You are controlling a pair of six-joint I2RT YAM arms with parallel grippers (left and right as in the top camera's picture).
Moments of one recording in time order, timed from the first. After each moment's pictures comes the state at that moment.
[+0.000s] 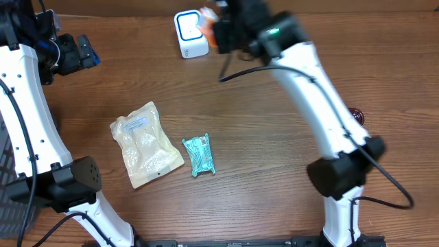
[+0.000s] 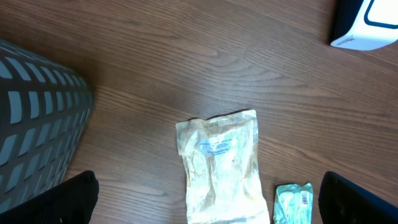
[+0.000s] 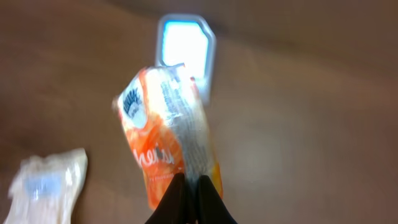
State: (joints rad) left arm 0.28 2.01 2.46 -1.68 0.07 -0.10; right arm 0.47 2.11 2.38 -1.18 0.01 0.18
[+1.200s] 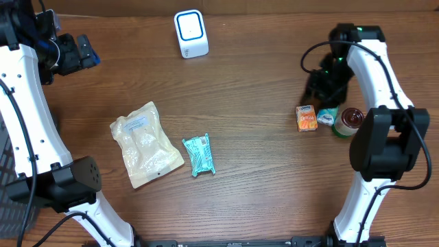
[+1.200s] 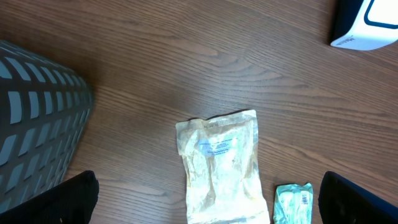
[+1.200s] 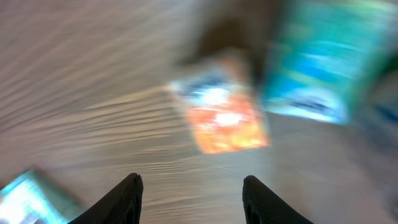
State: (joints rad) left arm 0.28 2.01 2.46 -1.68 0.07 -0.10; right arm -0.01 2.16 1.89 -1.45 -0.25 0.27
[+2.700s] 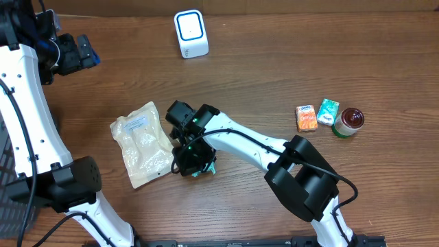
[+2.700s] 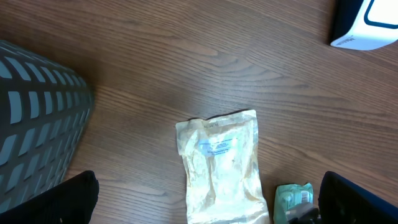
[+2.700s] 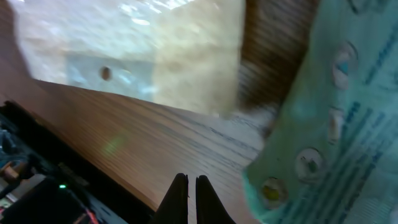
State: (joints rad) left arm 0.28 2.01 2.46 -1.68 0.07 -0.10; right arm 0.89 2.16 1.63 -0.99 -0.49 0.46
